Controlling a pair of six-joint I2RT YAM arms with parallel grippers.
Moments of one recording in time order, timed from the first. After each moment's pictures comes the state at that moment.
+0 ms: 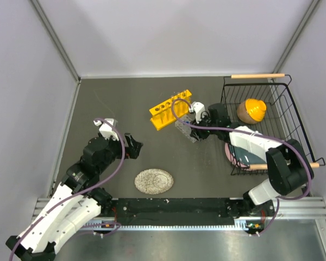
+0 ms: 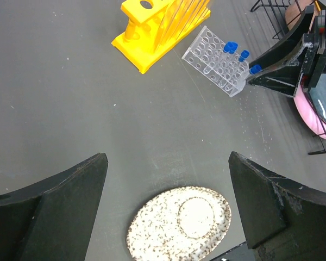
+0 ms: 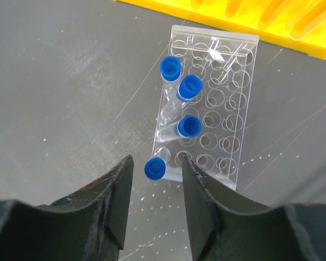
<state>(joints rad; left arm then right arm) -0.57 0.55 0.66 -0.47 -0.10 -0.45 0.48 1.52 0.86 -0.05 -0.35 -0.24</state>
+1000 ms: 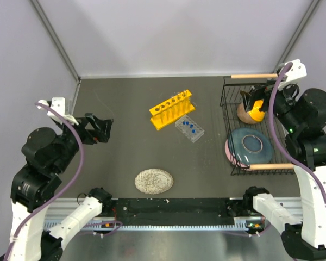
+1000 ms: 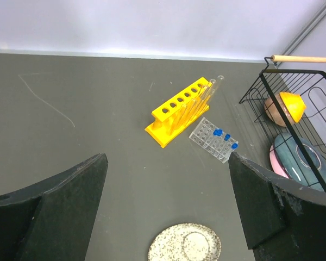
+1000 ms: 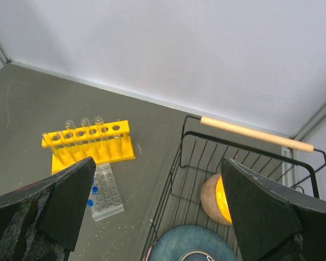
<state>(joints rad) -0.44 0.70 1.43 -0.85 -0.15 -0.30 0.12 0.89 1.43 -0.57 -0.20 -0.08</state>
